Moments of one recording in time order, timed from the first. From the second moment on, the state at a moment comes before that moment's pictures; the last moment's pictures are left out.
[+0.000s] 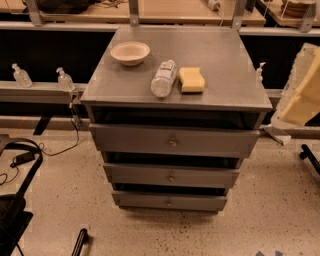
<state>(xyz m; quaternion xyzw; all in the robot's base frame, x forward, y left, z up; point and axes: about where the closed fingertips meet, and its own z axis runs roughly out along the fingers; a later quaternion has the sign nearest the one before) 0.402 -0.167 1.092 -0.61 0.73 -0.13 0.28</state>
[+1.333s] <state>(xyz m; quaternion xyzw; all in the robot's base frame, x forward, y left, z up) 0.365 -0.186 1.051 -0.51 0.78 -0.07 0.34</state>
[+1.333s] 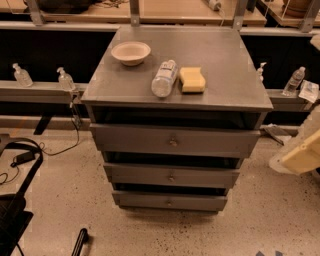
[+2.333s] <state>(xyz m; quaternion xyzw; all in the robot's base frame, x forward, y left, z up) 0.368 -0.162 1.009 -0.50 0.79 -0.01 0.35</state>
